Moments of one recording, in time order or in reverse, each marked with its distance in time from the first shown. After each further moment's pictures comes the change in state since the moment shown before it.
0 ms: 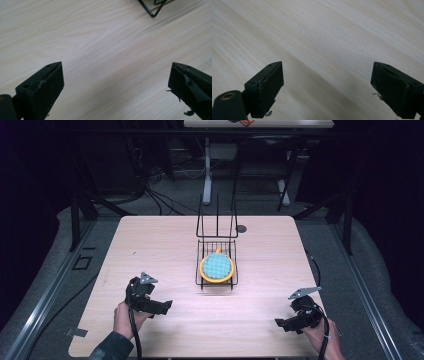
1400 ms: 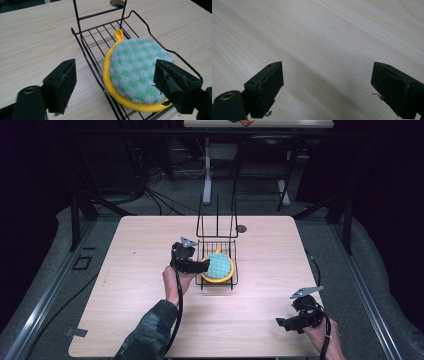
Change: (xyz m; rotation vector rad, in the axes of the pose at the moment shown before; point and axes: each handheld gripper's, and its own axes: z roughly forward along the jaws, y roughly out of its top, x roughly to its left) left arm -0.045 0.129 0.062 -0.216 -0.004 -0.024; right arm -0.002 0.000 -0.003 -0.010 0.008 0.017
